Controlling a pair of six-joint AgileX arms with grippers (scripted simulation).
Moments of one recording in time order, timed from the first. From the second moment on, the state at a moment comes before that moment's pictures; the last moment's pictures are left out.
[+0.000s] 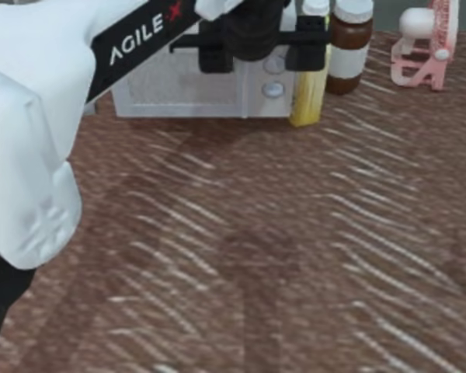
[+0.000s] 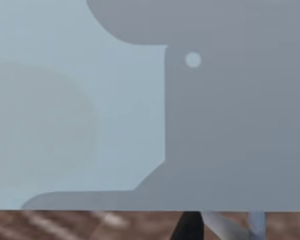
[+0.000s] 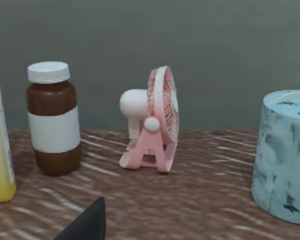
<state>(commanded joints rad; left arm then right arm) -0.62 2.38 2.33 -1.07 -0.30 -0.56 0.00 0.00 0.00 0.00 0.00 0.00</state>
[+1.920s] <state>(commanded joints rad) -0.65 2.25 2.11 -0.99 -0.31 -0.59 0.00 0.00 0.00 0.00 0.00 0.00</state>
